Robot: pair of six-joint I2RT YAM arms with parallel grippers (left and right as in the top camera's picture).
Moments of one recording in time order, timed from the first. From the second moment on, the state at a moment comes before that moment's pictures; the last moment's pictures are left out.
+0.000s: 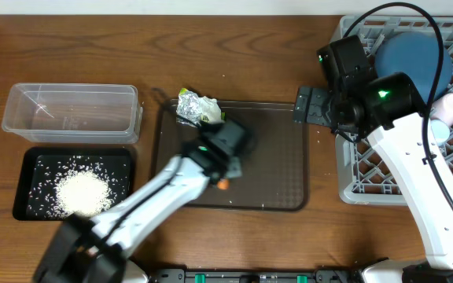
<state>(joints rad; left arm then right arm) -0.66 1.53 1.00 -0.74 -0.14 -0.83 0.38 1.56 1.63 -1.25 0.11 0.57</state>
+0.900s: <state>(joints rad) 0.41 1.27 1.00 -0.93 -0.17 -0.82 0.38 1.56 1.63 -1.25 0.11 0.57</state>
